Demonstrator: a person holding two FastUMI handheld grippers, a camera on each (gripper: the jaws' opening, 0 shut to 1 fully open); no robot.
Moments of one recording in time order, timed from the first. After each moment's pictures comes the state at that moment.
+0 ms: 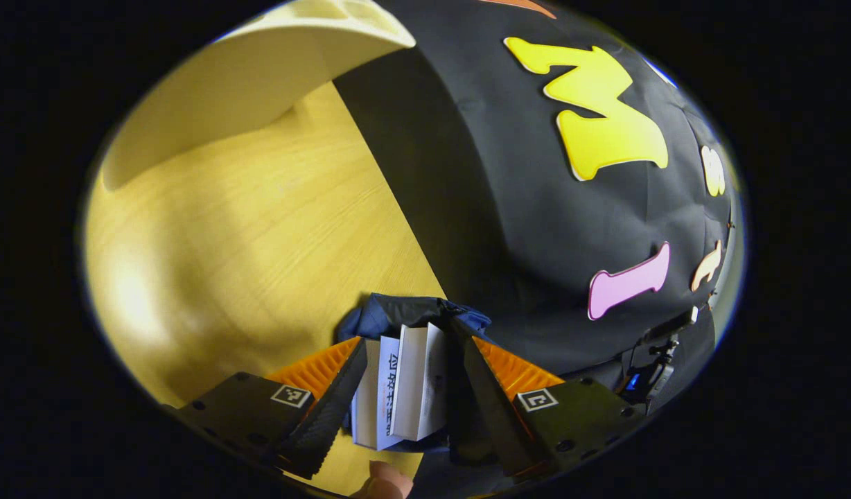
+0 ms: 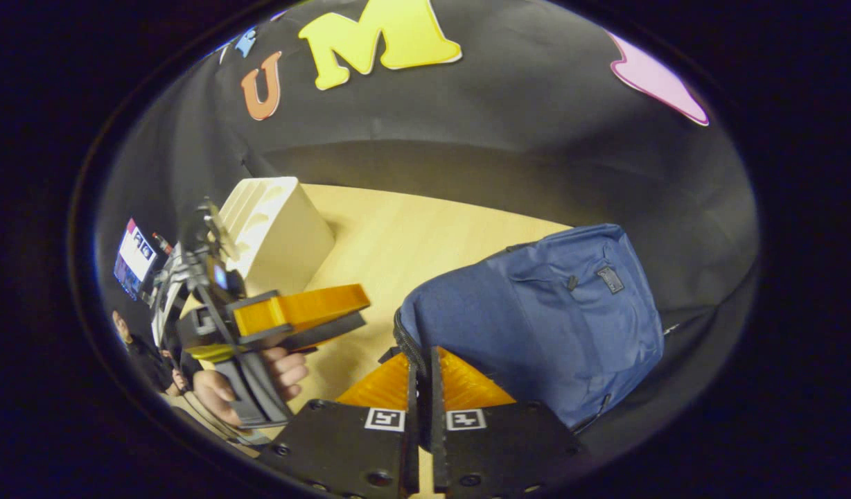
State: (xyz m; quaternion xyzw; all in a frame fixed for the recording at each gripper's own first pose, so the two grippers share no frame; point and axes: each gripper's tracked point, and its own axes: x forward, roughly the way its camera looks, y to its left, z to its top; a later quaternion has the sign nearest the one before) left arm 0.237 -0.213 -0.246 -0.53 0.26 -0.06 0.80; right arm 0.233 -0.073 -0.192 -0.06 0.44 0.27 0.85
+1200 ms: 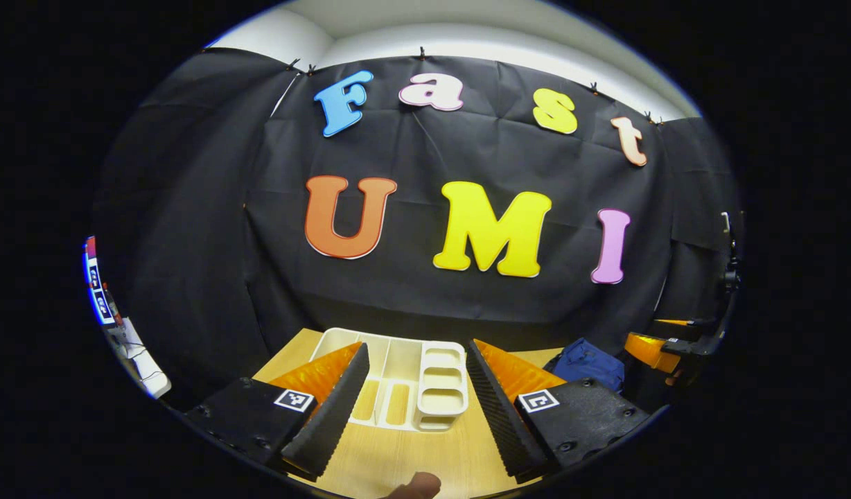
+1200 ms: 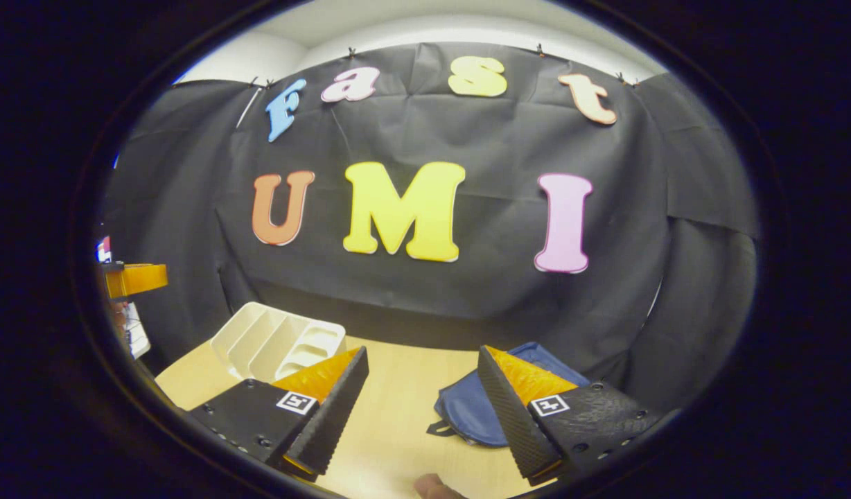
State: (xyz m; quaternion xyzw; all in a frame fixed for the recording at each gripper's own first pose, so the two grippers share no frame) left arm 0.005 0.091 0.034 -0.06 0.04 0.04 1.00; right arm 0.030 0.010 0.047 -0.02 0.06 0.11 0.99
